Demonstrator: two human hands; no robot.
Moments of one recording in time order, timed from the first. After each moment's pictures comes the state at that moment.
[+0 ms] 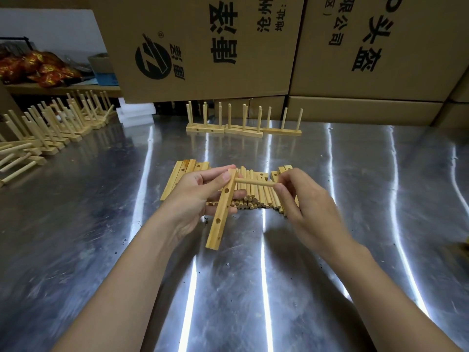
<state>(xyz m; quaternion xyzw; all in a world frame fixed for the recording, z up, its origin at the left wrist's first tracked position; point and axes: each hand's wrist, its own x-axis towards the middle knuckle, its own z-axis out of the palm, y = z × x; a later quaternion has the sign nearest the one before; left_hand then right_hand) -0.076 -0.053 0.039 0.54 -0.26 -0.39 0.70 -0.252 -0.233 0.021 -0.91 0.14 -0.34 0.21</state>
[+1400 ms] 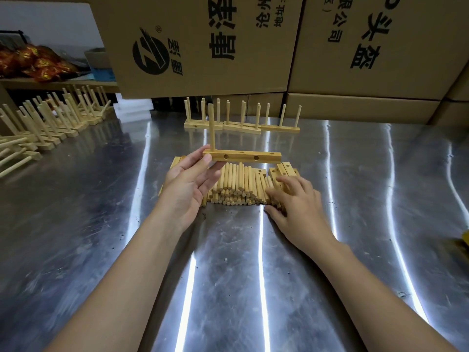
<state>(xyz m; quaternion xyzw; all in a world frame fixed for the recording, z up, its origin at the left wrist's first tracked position) -0.073 -0.059 0.033 0.41 -0.16 -0.29 0.85 -0.239 -0.252 -0.027 -0.94 0.20 -0.26 0.08</state>
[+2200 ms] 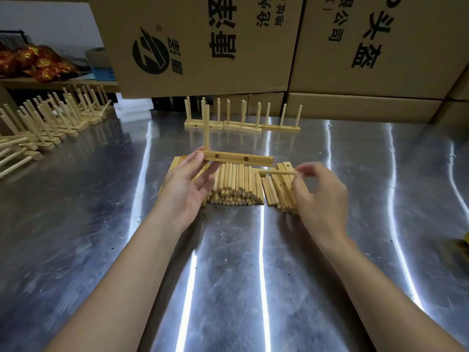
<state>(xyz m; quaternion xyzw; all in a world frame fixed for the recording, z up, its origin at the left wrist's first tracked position) -0.067 -0.060 0.029 0.41 -0.12 -0.31 0.85 -0.243 -0.253 0.004 -0.80 0.28 -0.47 0.24</state>
